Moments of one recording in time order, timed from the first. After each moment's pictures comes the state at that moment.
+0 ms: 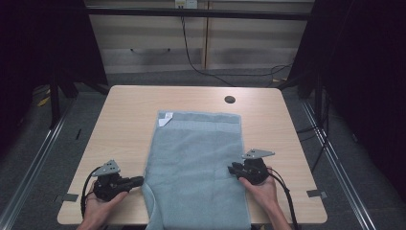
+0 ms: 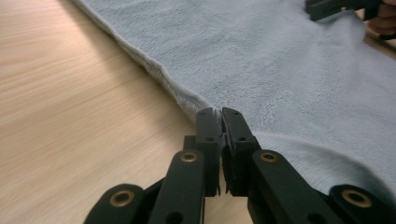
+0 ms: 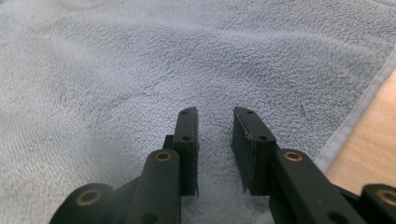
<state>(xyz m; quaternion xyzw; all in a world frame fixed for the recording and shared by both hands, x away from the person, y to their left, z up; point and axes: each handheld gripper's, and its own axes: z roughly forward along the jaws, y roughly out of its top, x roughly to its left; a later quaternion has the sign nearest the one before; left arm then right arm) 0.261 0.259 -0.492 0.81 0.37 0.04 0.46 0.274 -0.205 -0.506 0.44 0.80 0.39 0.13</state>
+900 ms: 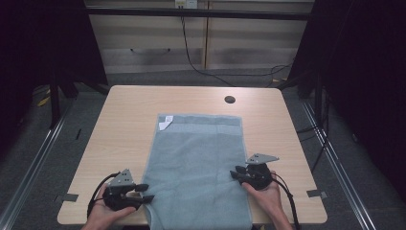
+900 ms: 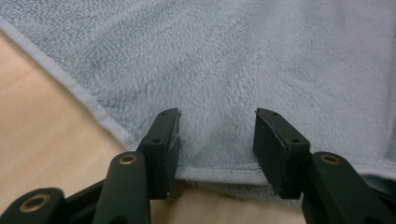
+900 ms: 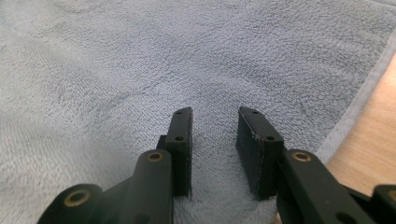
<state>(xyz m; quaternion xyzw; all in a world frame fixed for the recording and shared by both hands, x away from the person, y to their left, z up) 0.241 0.235 -0.500 0.87 0.27 0.02 0.41 0.259 -0.211 -0.506 0.44 0.80 0.39 0.13</state>
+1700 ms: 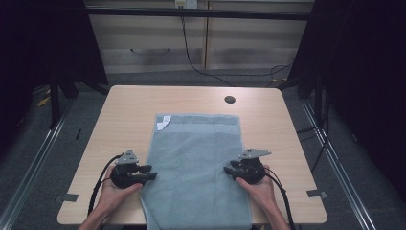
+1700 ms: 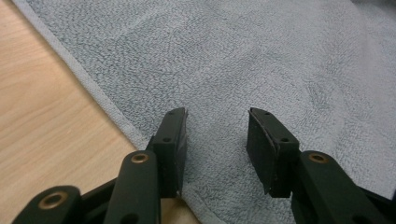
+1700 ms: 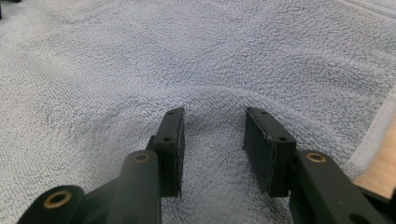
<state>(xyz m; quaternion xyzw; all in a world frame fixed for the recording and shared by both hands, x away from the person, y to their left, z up) 0.300 0.223 -0.505 0.85 0.32 0.05 0.42 0.279 -0.197 -0.507 0.43 0.80 0.39 0.13</state>
